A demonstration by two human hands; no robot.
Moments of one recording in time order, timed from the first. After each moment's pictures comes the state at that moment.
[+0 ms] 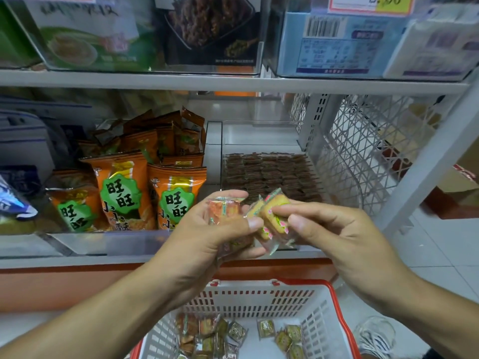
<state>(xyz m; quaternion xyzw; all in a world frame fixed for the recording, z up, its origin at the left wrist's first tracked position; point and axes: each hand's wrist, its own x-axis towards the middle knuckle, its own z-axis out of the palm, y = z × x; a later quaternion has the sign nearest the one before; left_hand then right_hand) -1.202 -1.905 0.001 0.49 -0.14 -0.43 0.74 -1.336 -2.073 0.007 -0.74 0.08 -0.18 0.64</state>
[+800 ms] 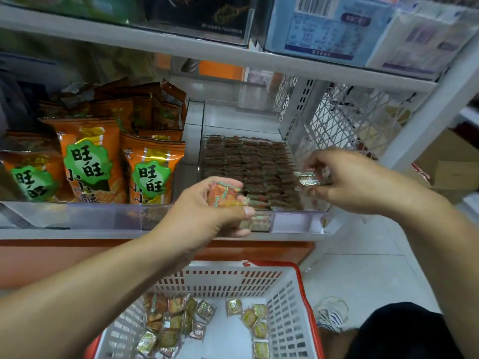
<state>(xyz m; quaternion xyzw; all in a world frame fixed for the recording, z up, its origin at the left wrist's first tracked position) -1.207 -1.932 -0.025 0.56 -0.16 -0.39 0.71 -1.320 -2.157 0.061 -0.98 0.21 0.03 0.04</state>
